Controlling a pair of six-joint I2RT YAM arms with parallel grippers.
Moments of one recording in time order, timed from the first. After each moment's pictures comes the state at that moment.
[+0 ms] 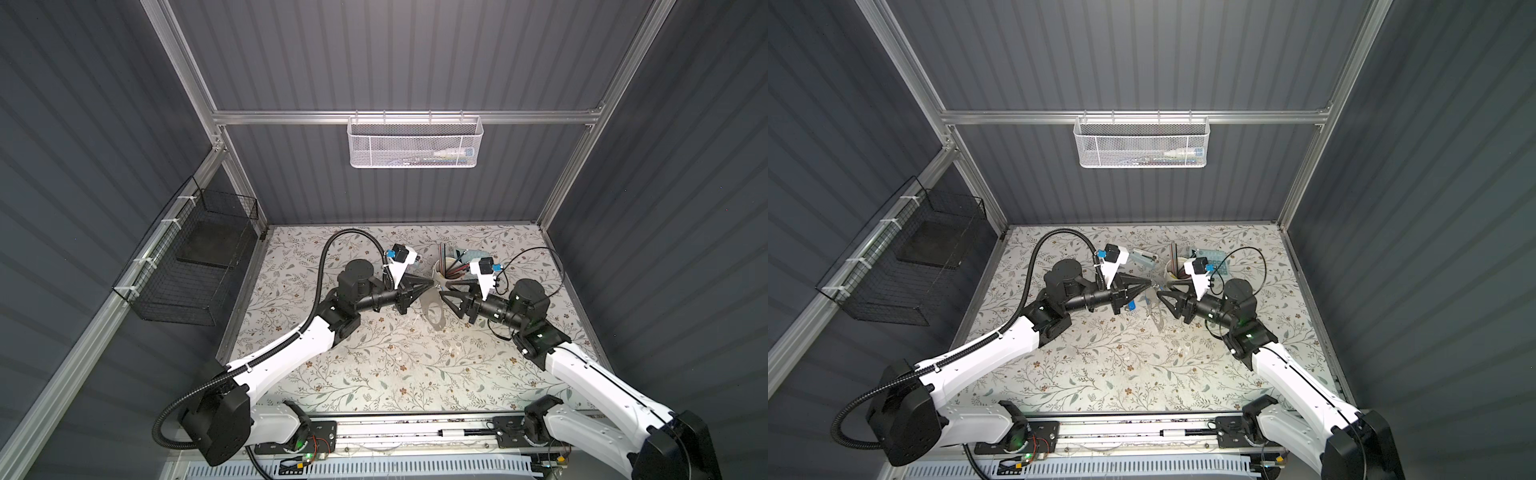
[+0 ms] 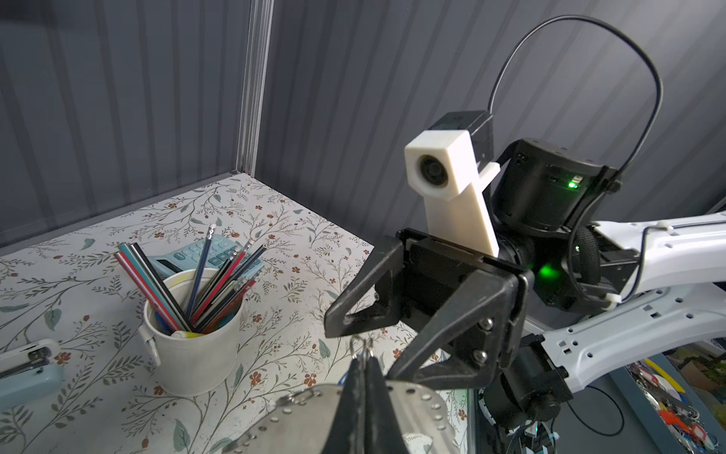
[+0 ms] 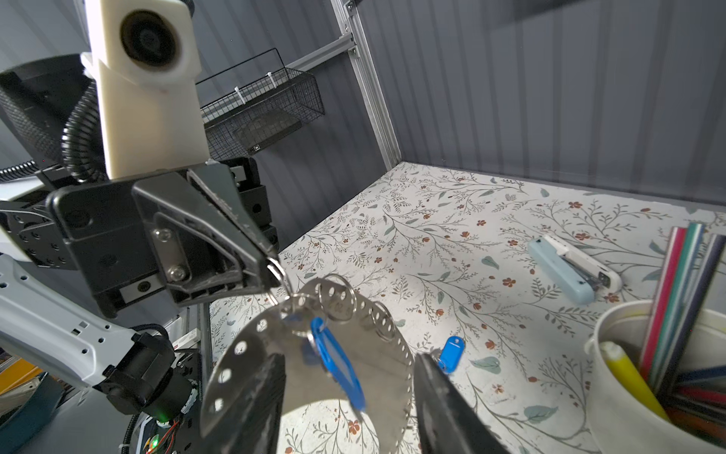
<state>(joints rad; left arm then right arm) -0.74 1.31 0.92 0.31 0.56 -0.28 0.42 1.00 0.58 0.32 -0.64 0.31</state>
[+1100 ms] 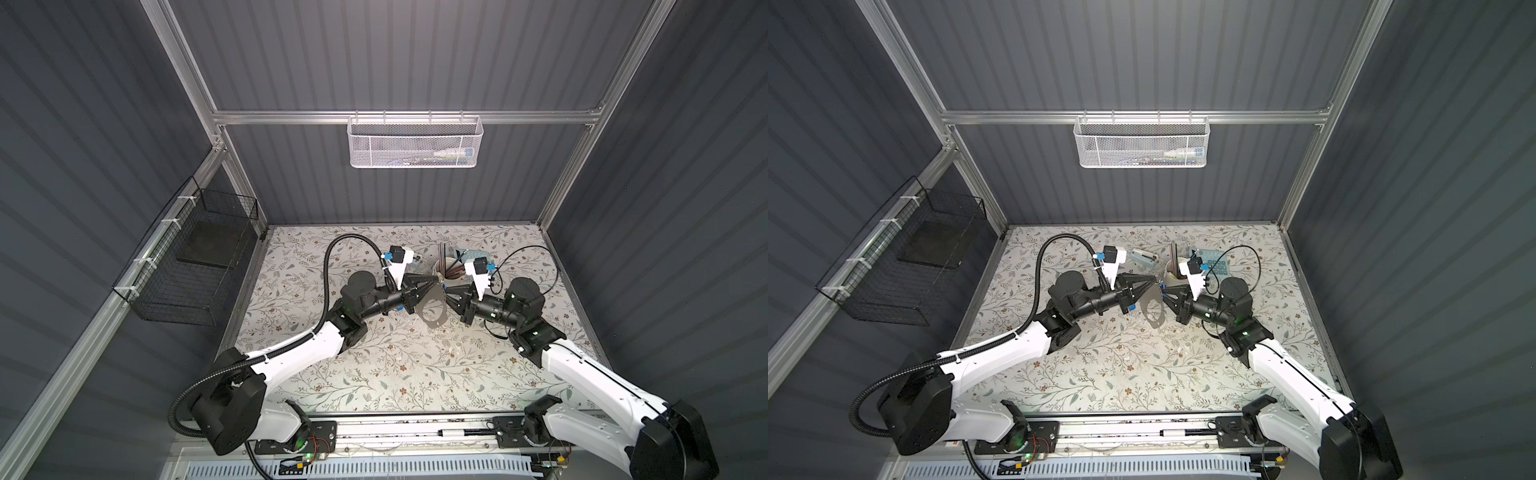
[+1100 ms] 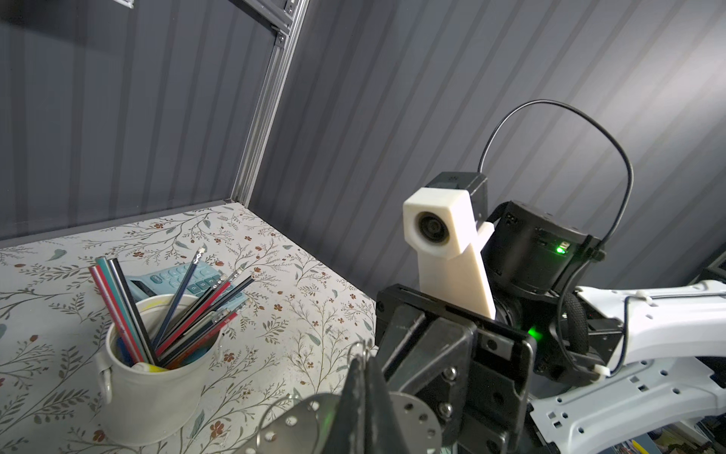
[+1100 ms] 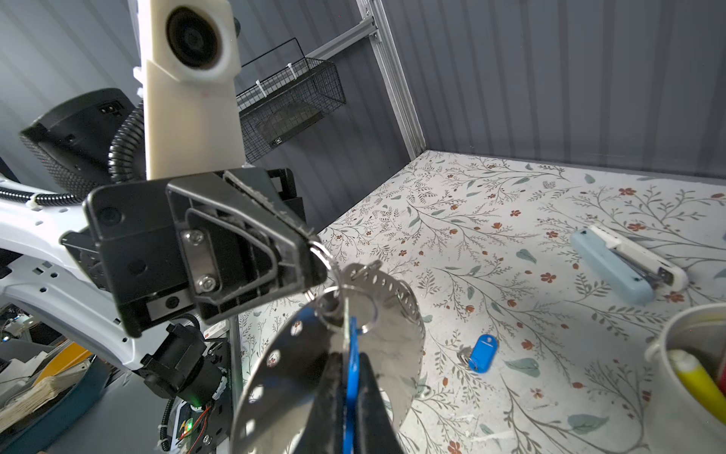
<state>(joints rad) -0.78 1.38 0.84 0.62 0.46 -0.48 0.44 1.04 0.59 0.35 -0.70 0.36</state>
